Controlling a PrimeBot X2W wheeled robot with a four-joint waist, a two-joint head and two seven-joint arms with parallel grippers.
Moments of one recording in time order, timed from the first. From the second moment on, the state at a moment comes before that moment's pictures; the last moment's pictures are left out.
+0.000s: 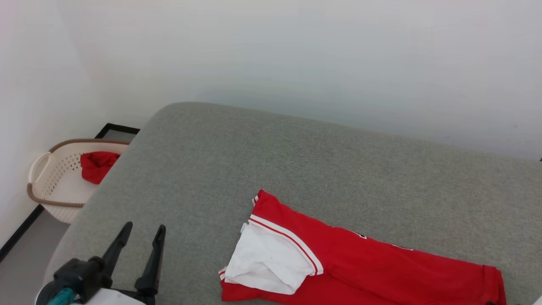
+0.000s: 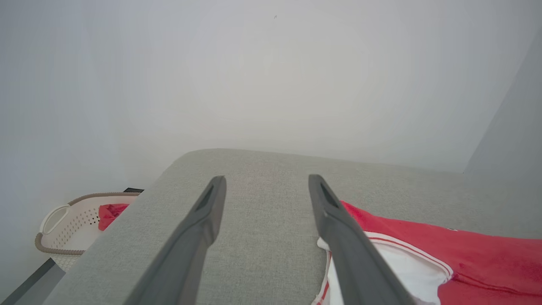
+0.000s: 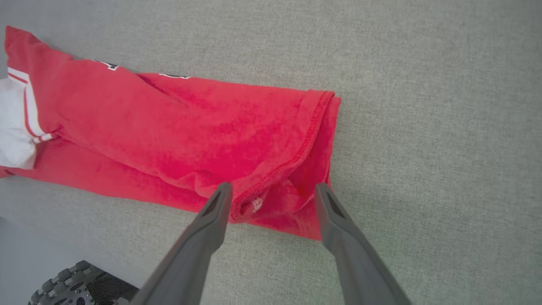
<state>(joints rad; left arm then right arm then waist) 0.01 0.57 -0.35 -0.01 -0.66 0.09 -0.26 0.15 -0.36 -0.15 -0.01 0.60 0.13 0.75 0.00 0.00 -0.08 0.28</state>
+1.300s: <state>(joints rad) -0.08 0.24 -0.09 0.10 -0.38 -0.13 -0.26 -0.13 -0.41 -0.16 0.22 0.61 0.13 0.98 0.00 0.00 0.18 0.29</state>
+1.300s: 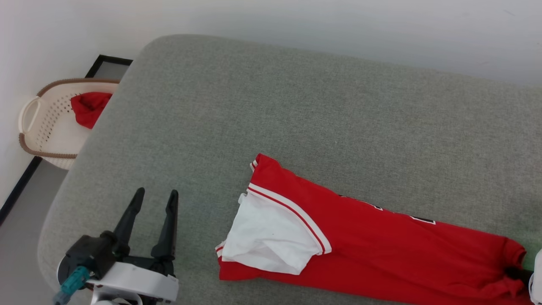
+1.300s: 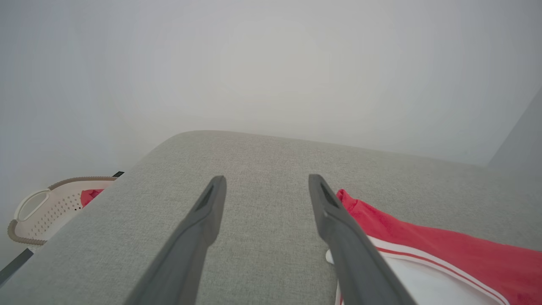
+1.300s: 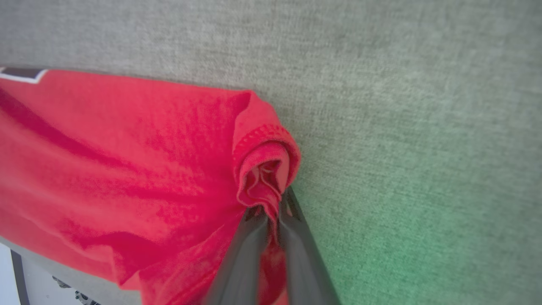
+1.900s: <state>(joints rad) -0.05 0.25 -0.07 0.09 -0.38 -0.13 -0.26 -0.21 -0.58 -0.18 0.37 0.60 0.13 0.82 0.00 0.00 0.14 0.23</state>
